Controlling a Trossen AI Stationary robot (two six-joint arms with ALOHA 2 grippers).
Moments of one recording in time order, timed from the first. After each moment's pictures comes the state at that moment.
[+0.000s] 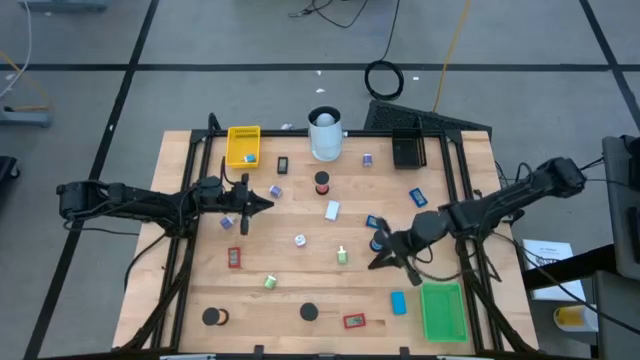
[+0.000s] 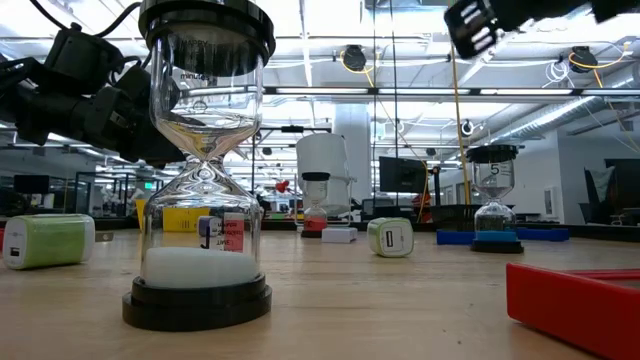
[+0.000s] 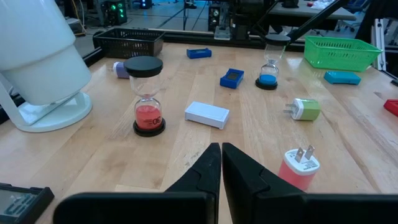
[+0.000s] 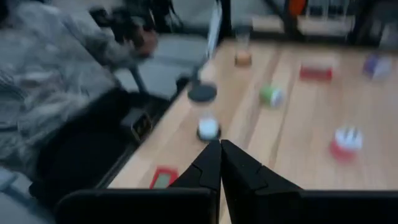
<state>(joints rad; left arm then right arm) 0.30 1.01 0.03 0.77 0.24 0.03 0.32 1.12 0.62 0.22 -0.19 0.07</state>
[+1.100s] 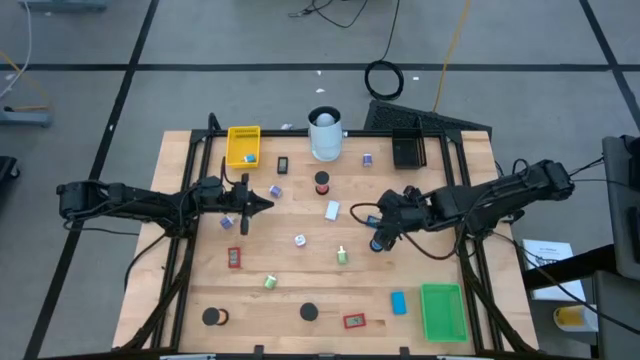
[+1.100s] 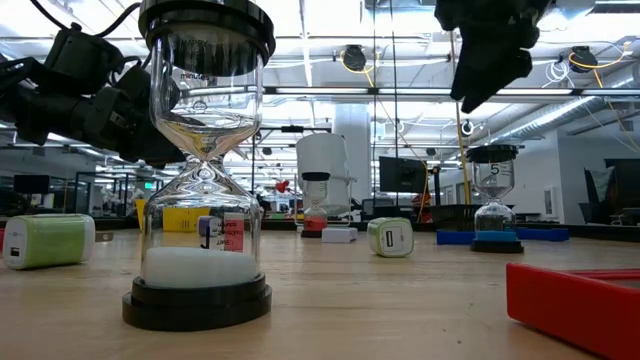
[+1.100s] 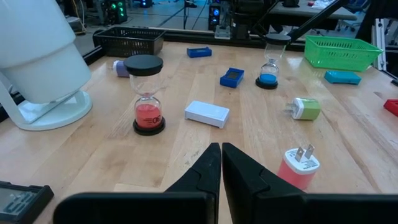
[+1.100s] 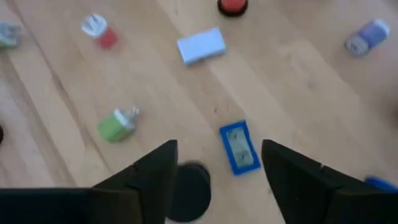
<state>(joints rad) 0.30 1.01 0.03 0.76 0.24 0.02 0.24 1.32 1.10 -0.92 0.36 0.81</state>
